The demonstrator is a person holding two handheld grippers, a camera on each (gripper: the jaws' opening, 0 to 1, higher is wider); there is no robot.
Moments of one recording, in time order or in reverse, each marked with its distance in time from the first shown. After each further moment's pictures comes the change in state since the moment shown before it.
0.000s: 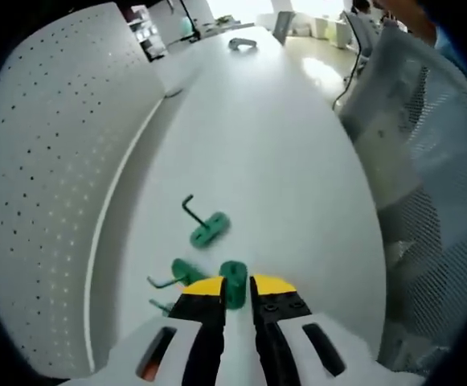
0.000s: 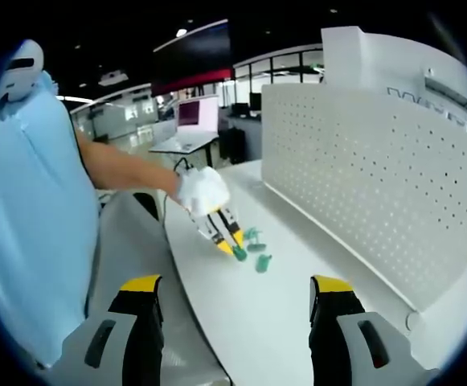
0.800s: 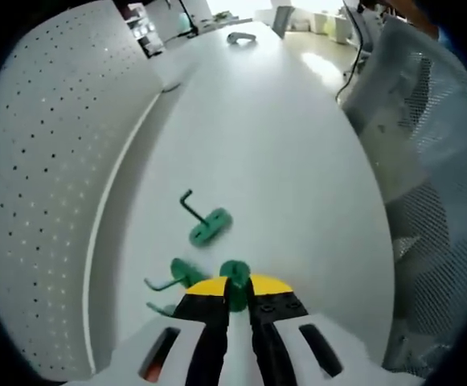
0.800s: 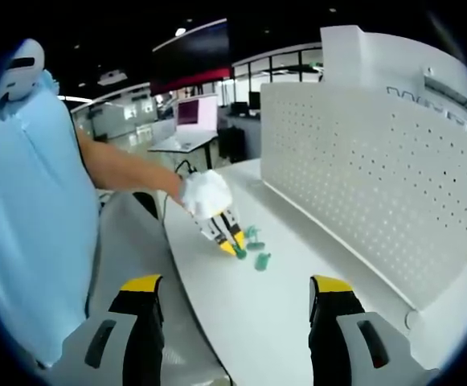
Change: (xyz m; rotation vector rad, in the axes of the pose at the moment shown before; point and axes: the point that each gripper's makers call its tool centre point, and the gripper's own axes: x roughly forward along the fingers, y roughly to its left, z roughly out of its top) left arm 0.008 0.002 -0.003 0.009 0.024 -0.003; right arm -0.001 0.000 -0.001 0.002 0.007 -0.004
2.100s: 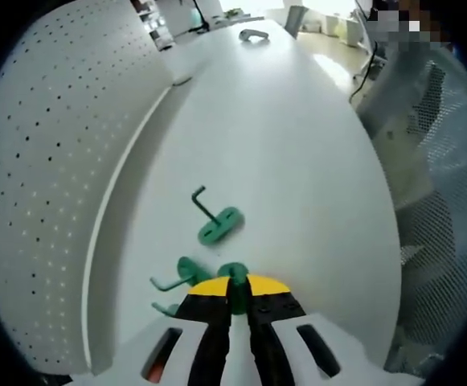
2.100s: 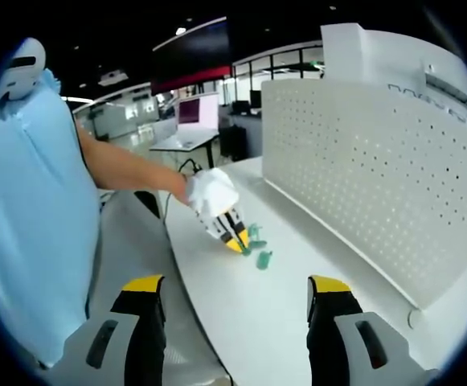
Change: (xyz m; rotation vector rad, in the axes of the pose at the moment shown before) left arm 0.004 0.008 -0.001 -0.052 0.011 0.021; right arm 0.003 0.001 -0.002 0.005 0.004 0.015
